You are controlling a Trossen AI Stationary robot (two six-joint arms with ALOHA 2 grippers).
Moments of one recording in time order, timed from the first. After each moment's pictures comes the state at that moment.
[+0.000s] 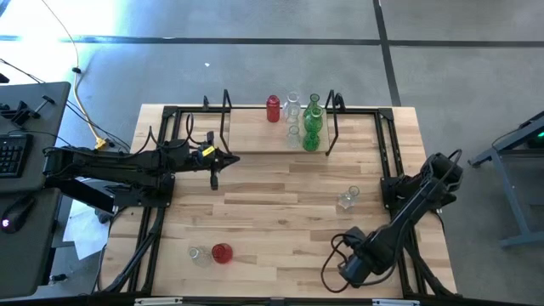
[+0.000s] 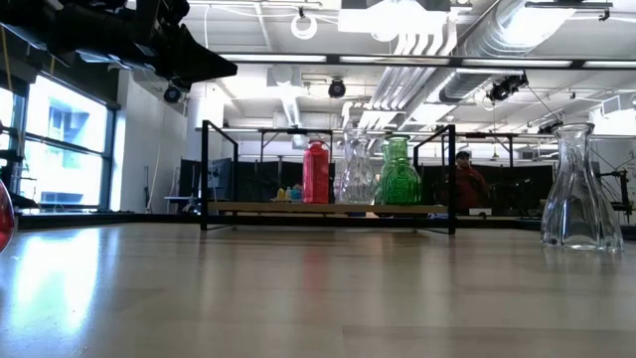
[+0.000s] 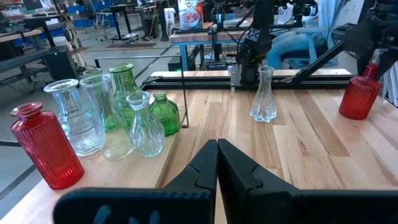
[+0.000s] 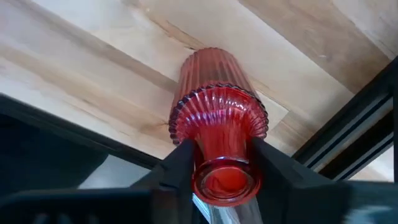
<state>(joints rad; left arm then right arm) 0.12 0.84 0.37 0.32 -0.06 0.08 0.83 1.72 1.35 -1.20 -0.20 1.83</state>
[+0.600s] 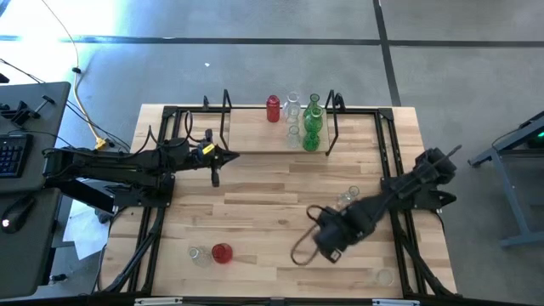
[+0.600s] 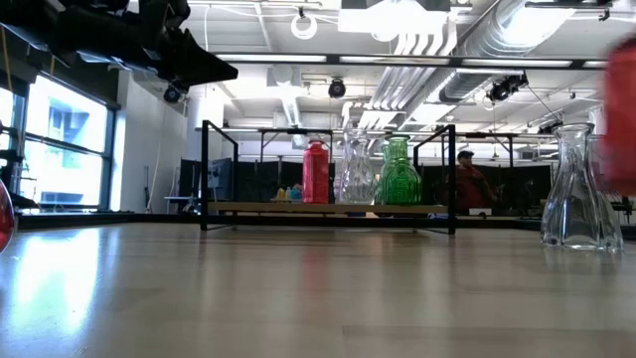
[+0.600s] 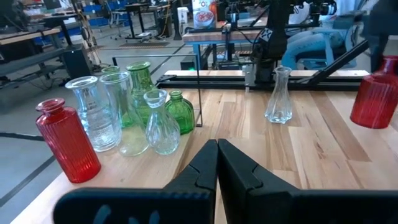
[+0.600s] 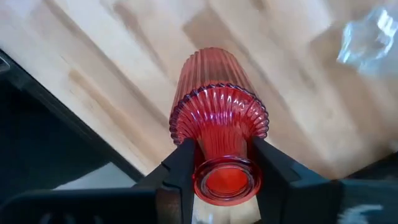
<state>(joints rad) 0.15 0.84 0.37 0.32 -0.09 0.08 0.56 1.72 1.55 -1.35 -0.10 1.25</state>
